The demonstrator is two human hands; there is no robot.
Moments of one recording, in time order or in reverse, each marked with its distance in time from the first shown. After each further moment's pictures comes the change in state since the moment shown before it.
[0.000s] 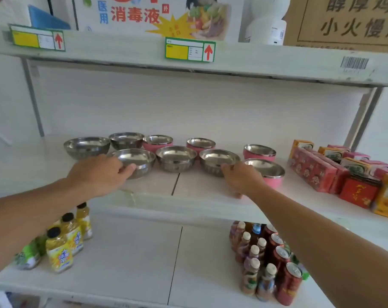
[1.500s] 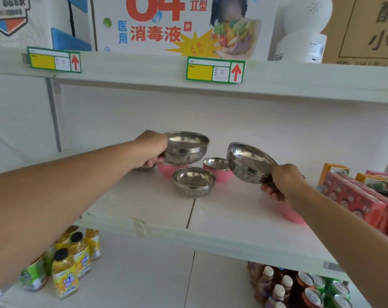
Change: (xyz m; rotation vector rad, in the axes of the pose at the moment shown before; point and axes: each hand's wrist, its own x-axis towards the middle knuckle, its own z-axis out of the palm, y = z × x) left_hand 0.128 0.055 -0.059 -0.982 -0.202 -0.511; right_hand 0.060 0.004 -0.052 0.794 0.098 0.400
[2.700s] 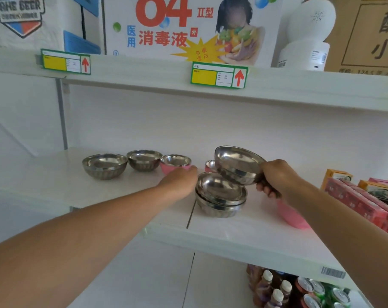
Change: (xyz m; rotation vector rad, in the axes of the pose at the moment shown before) left_hand -0.019 -0.047 0.095 0.188 -0.130 0.256; right_hand -0.014 -0.020 0.001 -0.131 -0.163 -0.109
